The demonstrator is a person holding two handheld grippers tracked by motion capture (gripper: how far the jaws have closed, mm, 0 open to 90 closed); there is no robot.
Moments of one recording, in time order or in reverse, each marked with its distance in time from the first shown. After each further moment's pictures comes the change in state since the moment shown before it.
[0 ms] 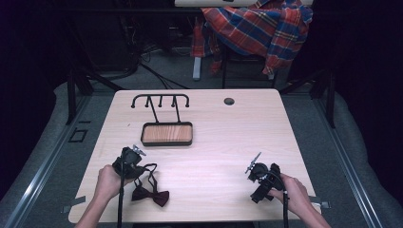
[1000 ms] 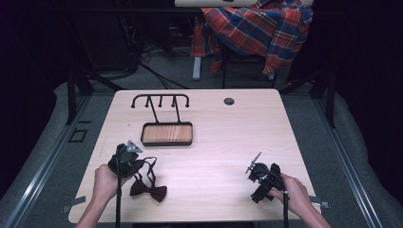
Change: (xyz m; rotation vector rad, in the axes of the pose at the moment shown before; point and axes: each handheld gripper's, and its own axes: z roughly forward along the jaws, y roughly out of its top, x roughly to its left) left arm -0.010 0.002 -0.030 -0.150 0.072 0.001; right arm -0.001 0.000 0.000 0.011 -0.013 -0.006
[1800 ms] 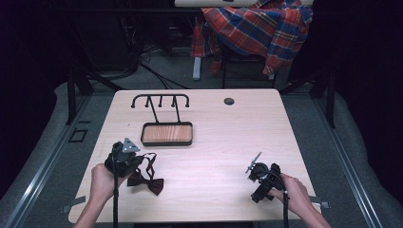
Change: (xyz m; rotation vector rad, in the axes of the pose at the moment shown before) left arm -0.004 0.004 -0.022 -0.093 0.033 0.022; right arm 0.000 0.000 0.001 -0.005 0.011 0.009
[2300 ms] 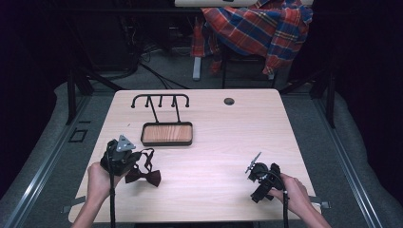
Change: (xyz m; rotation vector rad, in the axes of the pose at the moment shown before) left arm 0.003 0.003 -0.014 -0.068 0.020 -0.012; right arm 0.000 0.000 0.000 0.003 -0.010 -0.007
